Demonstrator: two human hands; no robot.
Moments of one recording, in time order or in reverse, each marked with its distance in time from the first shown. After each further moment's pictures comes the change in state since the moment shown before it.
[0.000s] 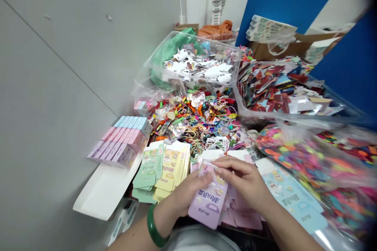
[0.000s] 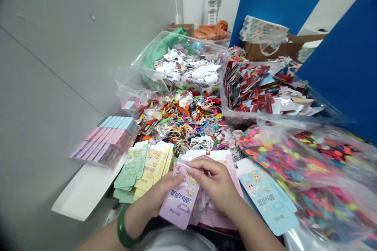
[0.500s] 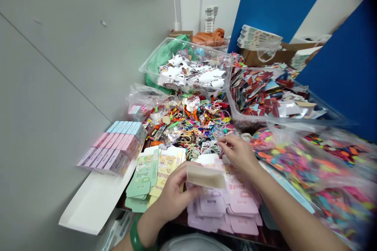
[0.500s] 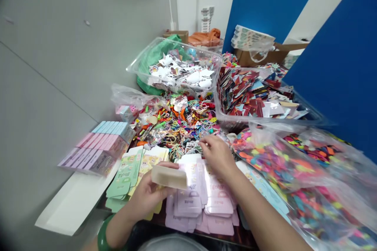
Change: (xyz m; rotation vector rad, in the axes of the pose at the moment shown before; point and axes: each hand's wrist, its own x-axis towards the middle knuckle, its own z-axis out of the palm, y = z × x) left_hand -0.014 0.015 -0.023 0.749 0.087 0.665; right_hand 0.060 0.029 -0.037 -0.723 0.078 0.033
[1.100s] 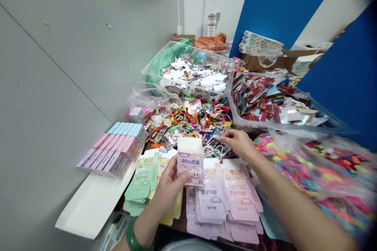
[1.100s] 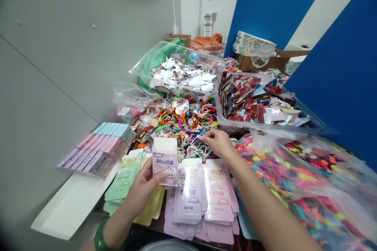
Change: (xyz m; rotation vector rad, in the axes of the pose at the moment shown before) left_hand 0.010 0.000 -0.005 -0.402 0.278 -0.324; right_hand 0.052 0.026 -0.012 -0.026 -0.003 0.126
